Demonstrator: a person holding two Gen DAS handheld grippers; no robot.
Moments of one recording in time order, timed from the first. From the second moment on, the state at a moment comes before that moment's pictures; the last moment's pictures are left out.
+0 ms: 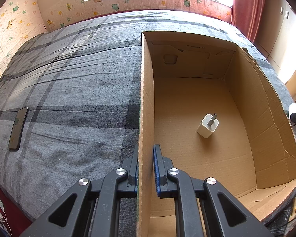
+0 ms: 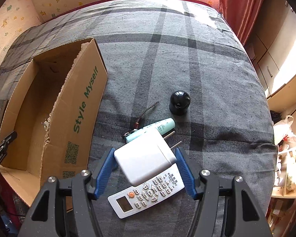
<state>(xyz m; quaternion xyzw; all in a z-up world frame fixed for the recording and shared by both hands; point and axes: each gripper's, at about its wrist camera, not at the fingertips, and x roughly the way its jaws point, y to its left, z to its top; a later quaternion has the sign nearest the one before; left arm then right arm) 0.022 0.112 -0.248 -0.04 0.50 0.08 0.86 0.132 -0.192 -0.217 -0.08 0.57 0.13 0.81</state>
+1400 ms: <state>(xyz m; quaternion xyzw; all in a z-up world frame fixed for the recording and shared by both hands) 0.023 0.109 -0.247 -0.03 0.50 0.08 0.86 0.110 -0.048 -0.166 -0.14 0.53 0.27 0.80</state>
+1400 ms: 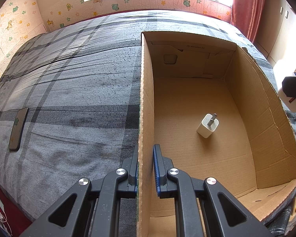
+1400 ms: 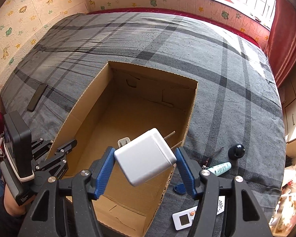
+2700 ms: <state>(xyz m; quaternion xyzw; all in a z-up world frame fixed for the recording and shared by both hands) 0.024 0.109 -0.247 -0.03 0.50 0.08 0.86 0.111 0.014 -0.281 -0.19 0.62 0.25 0.72</state>
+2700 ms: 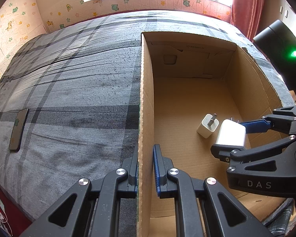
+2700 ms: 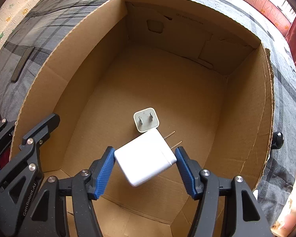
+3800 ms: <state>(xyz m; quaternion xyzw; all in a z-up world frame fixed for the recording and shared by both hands) 0.024 0.109 -0.247 -0.03 0.50 0.08 0.86 0.098 -0.008 -0.204 -0.16 0.55 0.24 0.78</state>
